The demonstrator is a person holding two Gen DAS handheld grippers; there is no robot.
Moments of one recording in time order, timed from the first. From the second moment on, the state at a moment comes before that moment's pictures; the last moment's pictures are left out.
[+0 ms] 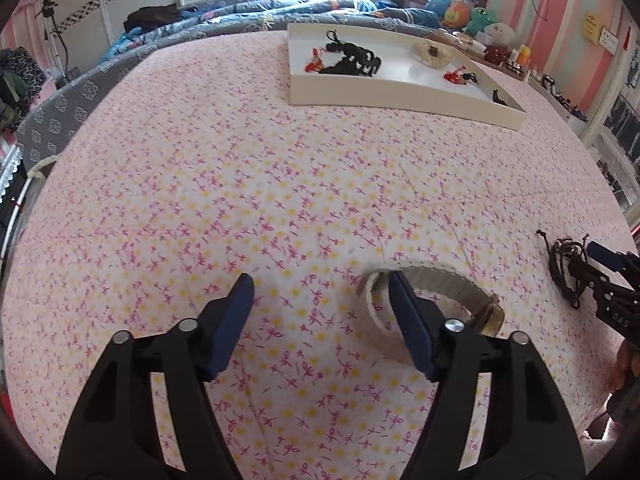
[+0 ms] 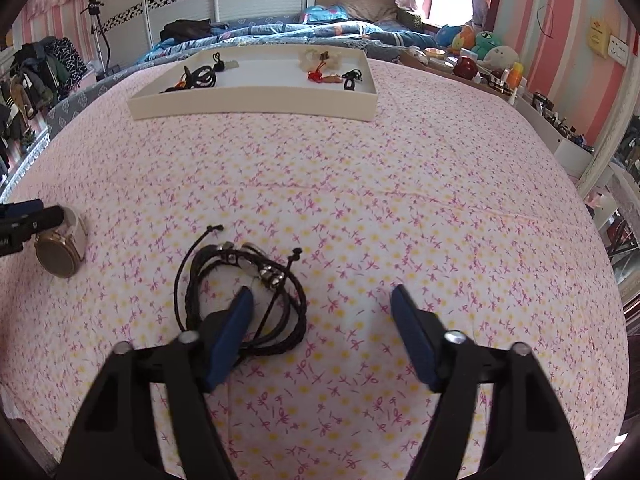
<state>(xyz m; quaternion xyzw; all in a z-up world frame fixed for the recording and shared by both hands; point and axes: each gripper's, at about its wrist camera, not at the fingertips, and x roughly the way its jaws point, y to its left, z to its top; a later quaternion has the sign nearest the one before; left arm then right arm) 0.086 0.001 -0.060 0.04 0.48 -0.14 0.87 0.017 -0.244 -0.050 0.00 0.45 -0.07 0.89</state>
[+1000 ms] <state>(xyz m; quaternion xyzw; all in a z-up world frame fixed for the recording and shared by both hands) 0.116 -0.046 -0.011 0.07 0.47 -0.20 0.86 0.062 -0.251 -0.009 -0.01 0.43 -0.02 0.90</state>
